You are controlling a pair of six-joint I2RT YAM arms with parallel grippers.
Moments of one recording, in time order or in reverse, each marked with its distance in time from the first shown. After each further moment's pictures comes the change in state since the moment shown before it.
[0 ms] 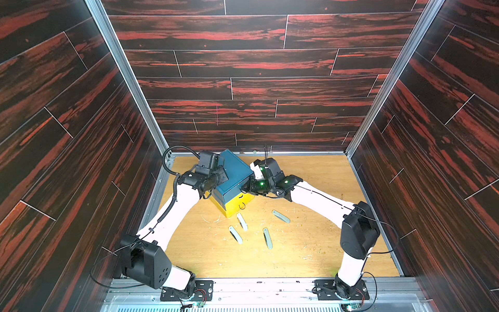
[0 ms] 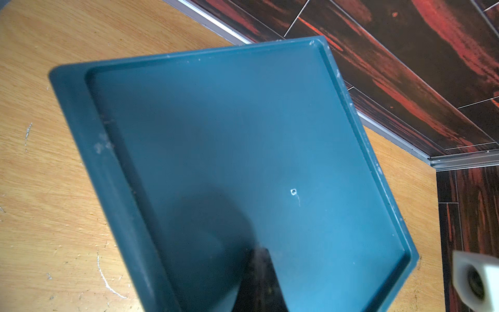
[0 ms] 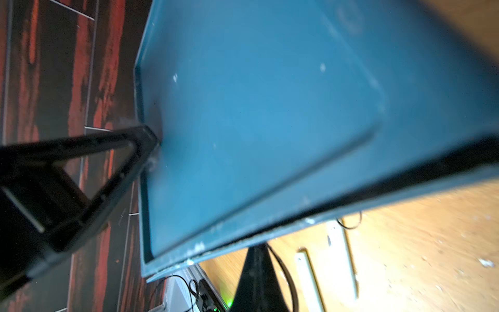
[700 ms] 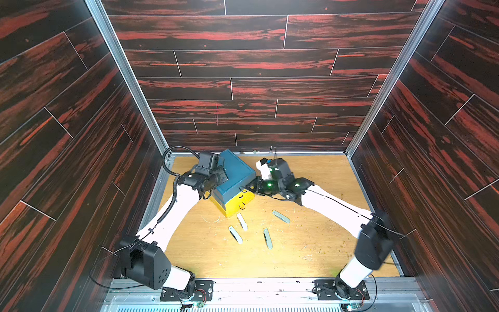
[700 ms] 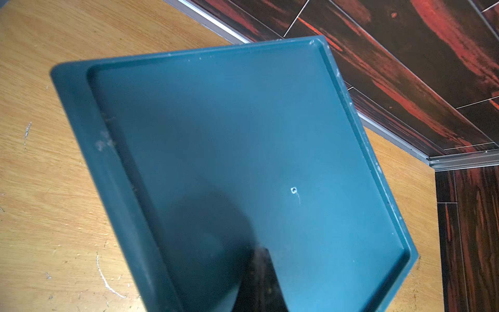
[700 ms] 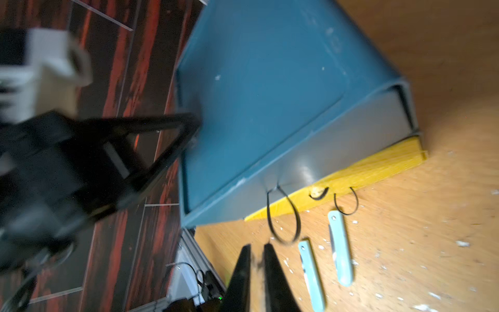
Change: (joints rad) left arm 0.000 -0.005 -0.004 0.002 0.001 -0.003; right arm -0.020 -0.187 -0.136 0.024 -0.006 -0.035
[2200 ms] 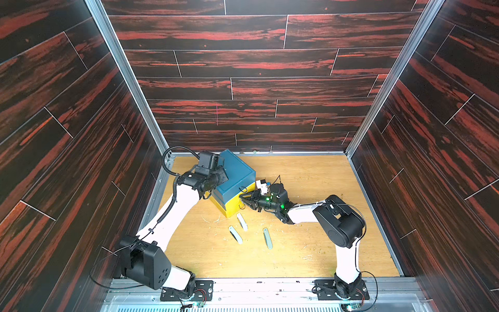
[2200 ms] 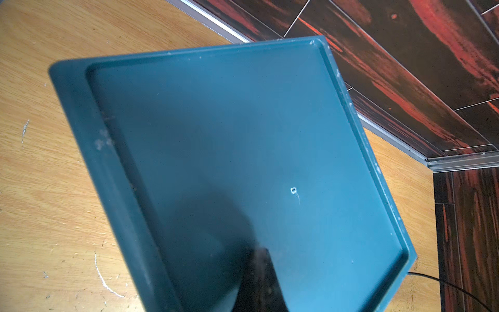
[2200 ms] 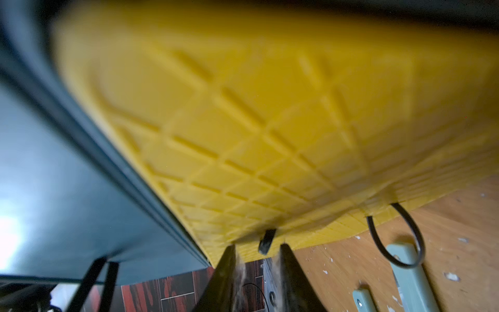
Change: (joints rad) left arm 0.000 0.001 0.000 0.000 0.003 -0.007; right arm -0.028 0.348 -0.410 1.127 -0.197 0.640
